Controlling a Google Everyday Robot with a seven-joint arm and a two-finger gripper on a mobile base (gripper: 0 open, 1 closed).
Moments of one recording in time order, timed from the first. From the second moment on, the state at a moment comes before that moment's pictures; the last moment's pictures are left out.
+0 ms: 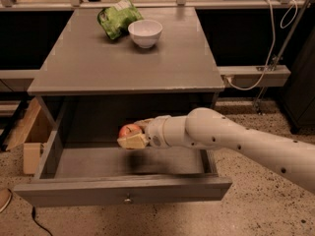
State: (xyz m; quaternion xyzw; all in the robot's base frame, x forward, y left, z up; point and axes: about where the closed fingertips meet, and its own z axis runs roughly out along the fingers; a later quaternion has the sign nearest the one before) arm 0.550 0.078 0.698 -0.40 0.76 0.32 0.40
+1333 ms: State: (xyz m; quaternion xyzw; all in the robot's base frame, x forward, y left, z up) arm 0.582 0.072 0.649 -0.38 0.76 0.38 0.38
